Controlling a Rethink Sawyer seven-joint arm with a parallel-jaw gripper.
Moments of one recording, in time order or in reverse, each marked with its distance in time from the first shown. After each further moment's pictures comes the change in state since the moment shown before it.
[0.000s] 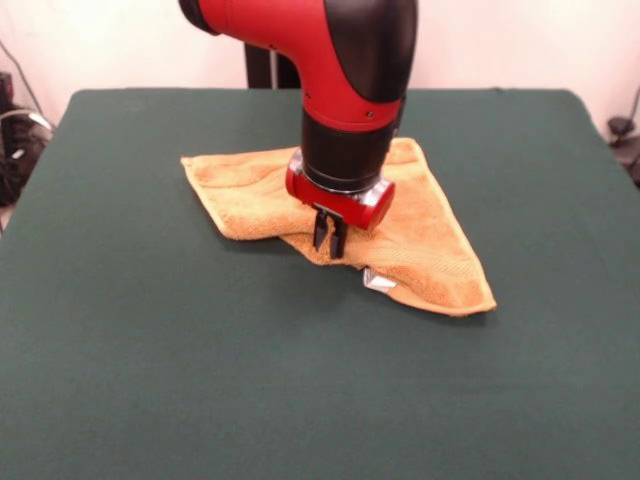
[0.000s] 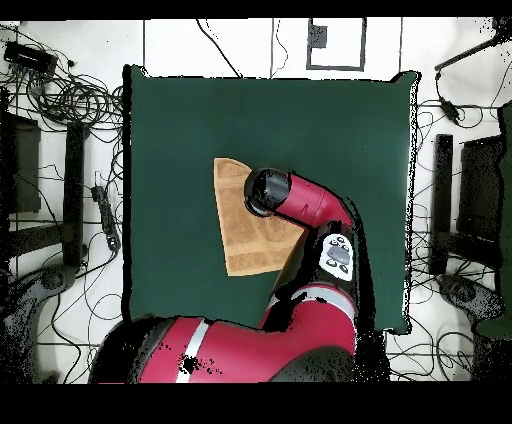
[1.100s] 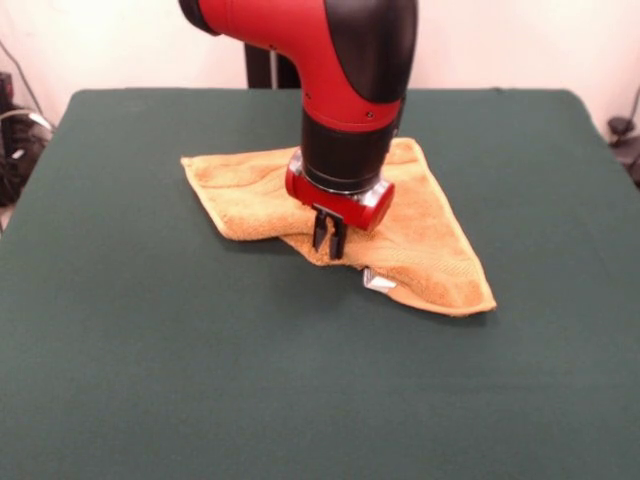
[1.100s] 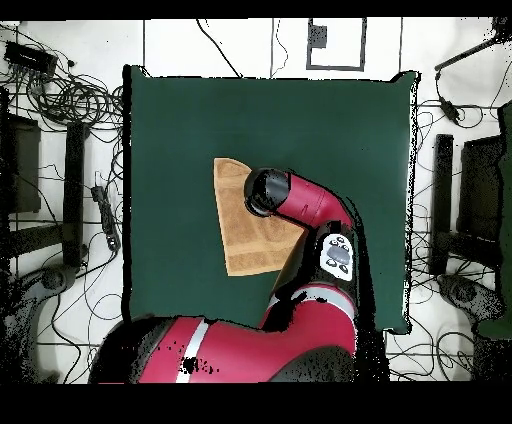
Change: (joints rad) arm 0.000 0.001 0.000 0.000 -0.001 -0.005 0.000
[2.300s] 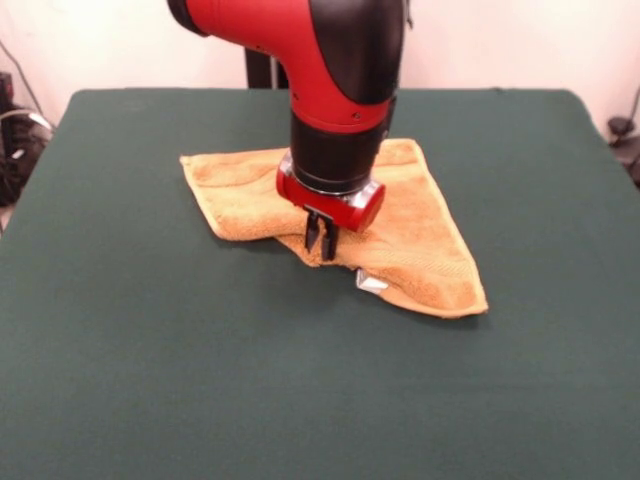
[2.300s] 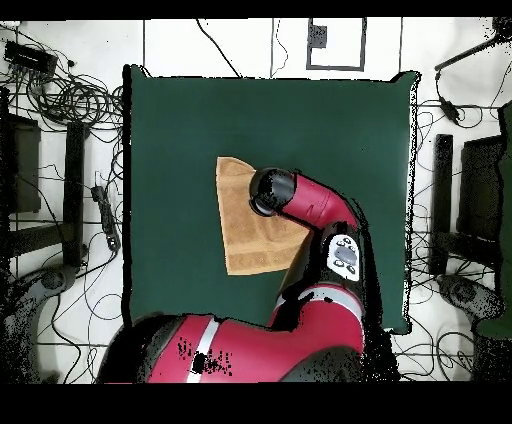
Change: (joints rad) arm -0.027 -0.001 0.009 0.000 0.000 0.000 0.000
